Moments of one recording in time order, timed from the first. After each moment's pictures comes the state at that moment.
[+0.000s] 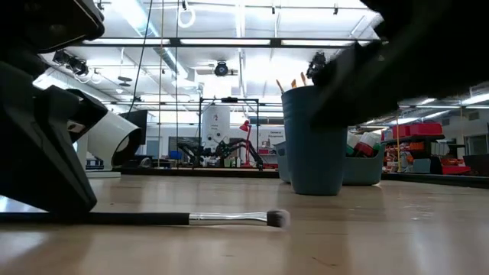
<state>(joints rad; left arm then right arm) -0.80 1.92 0.92 0.07 -0.58 -0.70 0.59 1.87 0.90 0.42 0.22 0.22</state>
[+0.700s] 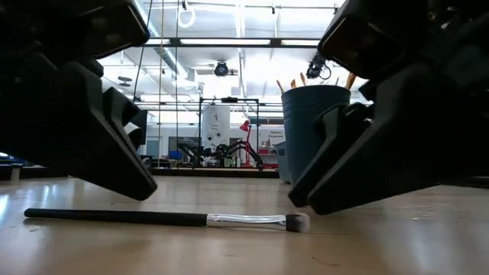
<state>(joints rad) -0.72 1.92 0.93 0.14 -0.58 -0.62 0.58 2.02 0.90 0.47 0.32 0.30</state>
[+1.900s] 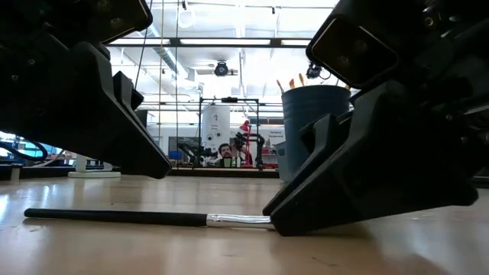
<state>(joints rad) -0.72 1.92 0.93 0.19 -0.64 -0.59 0.60 2.14 0.95 0.57 0.32 0.30</state>
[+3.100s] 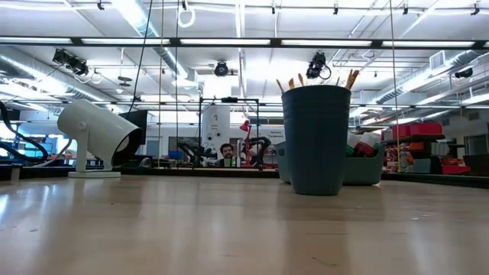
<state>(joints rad) -0.71 1.55 0.95 0.24 -1.17 -0.01 0.58 1.27 1.16 -0.63 0.61 -0.40</state>
